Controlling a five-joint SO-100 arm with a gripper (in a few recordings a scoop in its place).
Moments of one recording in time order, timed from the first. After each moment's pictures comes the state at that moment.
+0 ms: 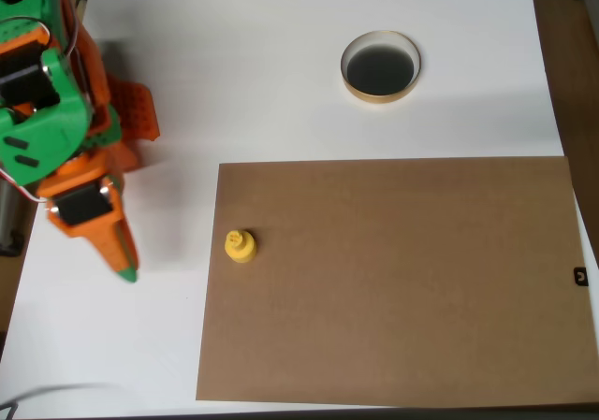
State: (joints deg) arm 25.2 186.2 168.8 65.9 -3.2
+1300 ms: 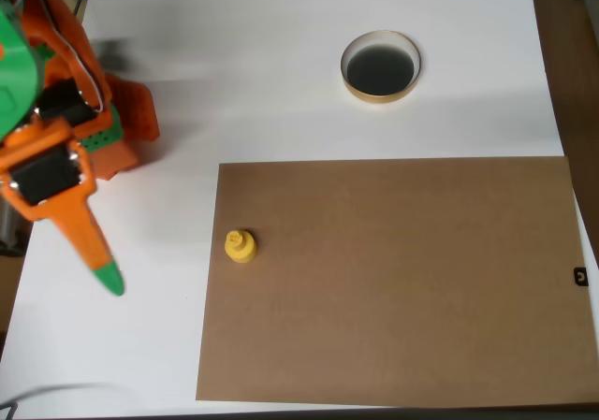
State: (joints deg) arm 19.6 154.8 130.5 73.7 -16.5
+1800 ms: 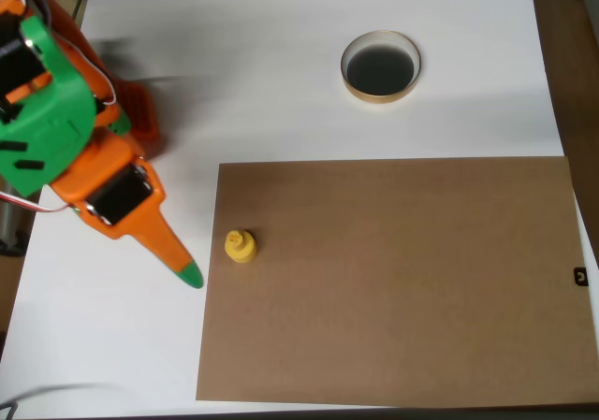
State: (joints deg) arm 9.5 134.1 121.6 78.0 -16.2
